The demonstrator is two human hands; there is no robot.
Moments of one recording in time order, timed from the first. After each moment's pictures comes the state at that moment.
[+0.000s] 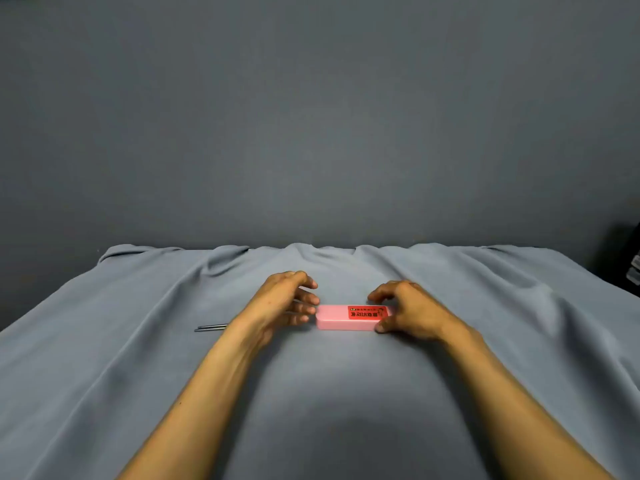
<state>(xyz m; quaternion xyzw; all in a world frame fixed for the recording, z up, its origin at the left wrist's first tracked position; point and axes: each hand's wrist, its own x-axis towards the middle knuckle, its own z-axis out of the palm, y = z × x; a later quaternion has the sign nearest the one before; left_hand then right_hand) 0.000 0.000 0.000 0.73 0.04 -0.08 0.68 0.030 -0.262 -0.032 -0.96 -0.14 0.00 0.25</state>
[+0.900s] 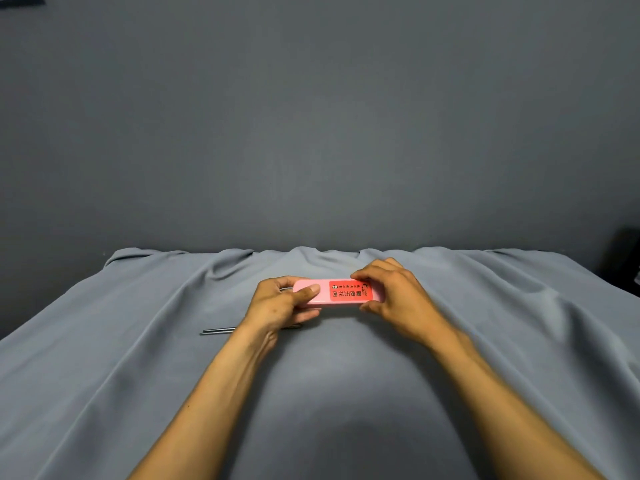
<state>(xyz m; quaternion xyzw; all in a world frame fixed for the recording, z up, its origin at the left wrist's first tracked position) 0.008 0.002 -0.014 0.66 0.06 -0.01 0.75 0.021 -0.227 -0.014 -0.90 -0.25 -0.22 0.27</state>
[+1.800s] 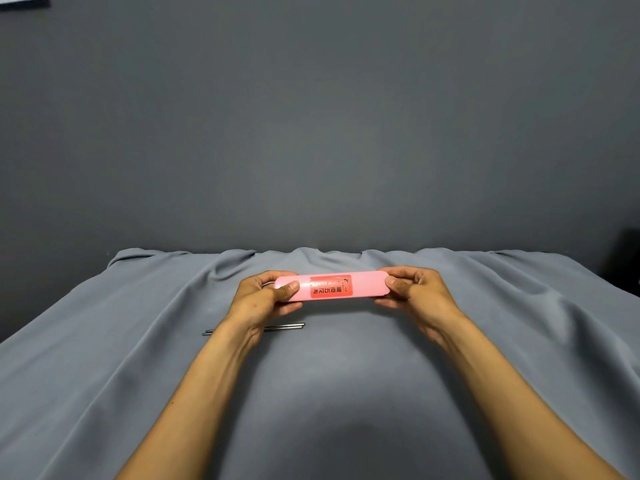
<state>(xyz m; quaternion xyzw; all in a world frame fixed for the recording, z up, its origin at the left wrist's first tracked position) 0.023 0.036 -0.022 0.62 0.04 0.01 0.79 0.030 -0.241 -0.024 -0.65 -0.02 -0.03 0.76</state>
